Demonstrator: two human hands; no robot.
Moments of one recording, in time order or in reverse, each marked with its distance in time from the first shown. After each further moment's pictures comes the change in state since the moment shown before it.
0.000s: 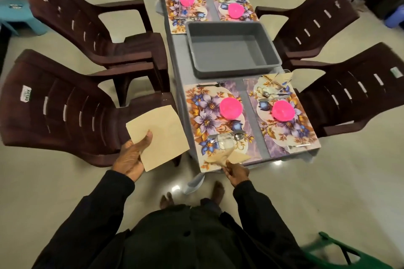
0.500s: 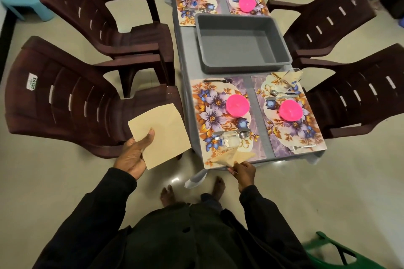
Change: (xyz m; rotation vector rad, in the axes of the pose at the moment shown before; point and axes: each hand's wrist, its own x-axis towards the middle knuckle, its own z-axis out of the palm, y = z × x) left_hand -0.001 0.001 -0.010 -0.059 0.040 -0.025; right_hand 0.007 0.010 -0.015 -0.274 -0.015 -0.244
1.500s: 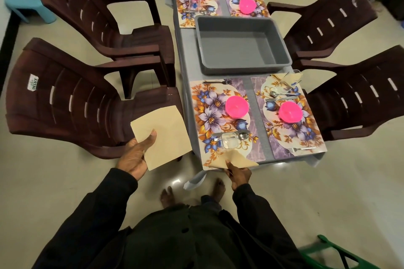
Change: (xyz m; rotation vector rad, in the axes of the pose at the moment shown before) left_hand -0.001 -0.007 0.009 0.011 -0.005 0.000; right_hand 0.006 0.014 0.009 0.205 -0.006 0.021
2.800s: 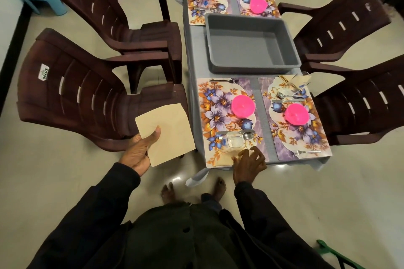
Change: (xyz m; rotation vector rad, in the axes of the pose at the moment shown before) left_hand -0.007 0.001 -0.006 -0.014 0.002 0.003; right_hand 0.016 -0.012 0.003 -1.567 0.460 -0.835
